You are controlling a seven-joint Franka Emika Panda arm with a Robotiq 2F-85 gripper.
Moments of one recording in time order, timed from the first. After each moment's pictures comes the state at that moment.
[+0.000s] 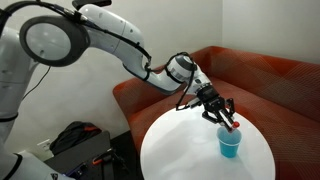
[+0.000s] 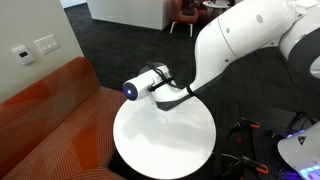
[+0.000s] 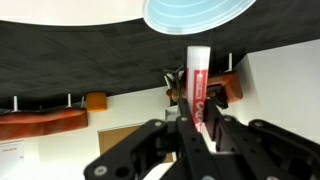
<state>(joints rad) 0.17 0.84 -0.14 -1.53 -1.02 1.89 2.48</state>
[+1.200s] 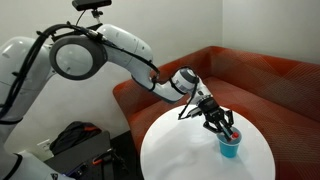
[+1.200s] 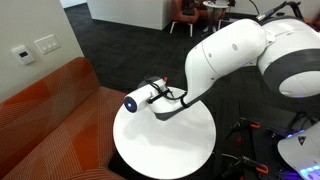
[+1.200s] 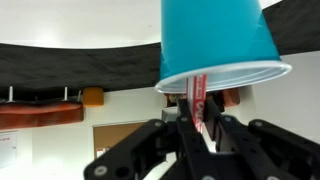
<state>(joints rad) 0.16 1.00 -0.14 -1.42 -1.02 1.89 2.46</state>
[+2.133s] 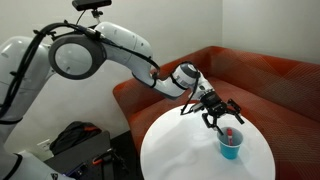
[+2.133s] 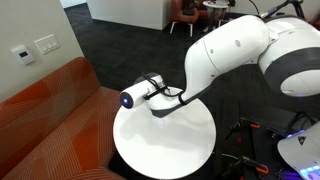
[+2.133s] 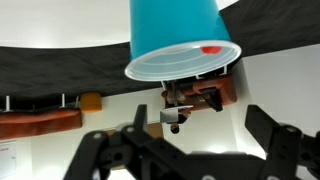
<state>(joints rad) 0.17 0.99 -0.14 -1.37 -1.02 1.89 2.46</state>
